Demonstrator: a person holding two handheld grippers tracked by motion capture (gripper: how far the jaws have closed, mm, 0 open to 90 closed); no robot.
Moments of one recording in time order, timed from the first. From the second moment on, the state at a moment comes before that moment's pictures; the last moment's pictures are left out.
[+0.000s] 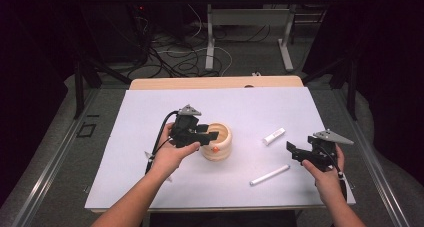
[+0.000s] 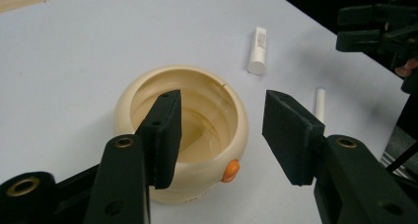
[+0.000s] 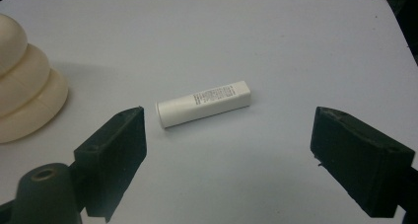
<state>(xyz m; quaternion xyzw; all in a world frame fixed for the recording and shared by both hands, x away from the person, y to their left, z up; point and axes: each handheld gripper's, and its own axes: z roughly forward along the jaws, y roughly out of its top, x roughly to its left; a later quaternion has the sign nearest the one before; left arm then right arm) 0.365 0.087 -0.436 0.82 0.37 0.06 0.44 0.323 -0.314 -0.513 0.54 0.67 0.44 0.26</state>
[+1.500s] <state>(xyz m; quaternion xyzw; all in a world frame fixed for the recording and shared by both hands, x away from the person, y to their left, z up) 0.319 0.194 -0.485 0.73 0.46 0.12 0.49 0.318 -0.297 -0.511 0.51 0.70 0.43 0.26</state>
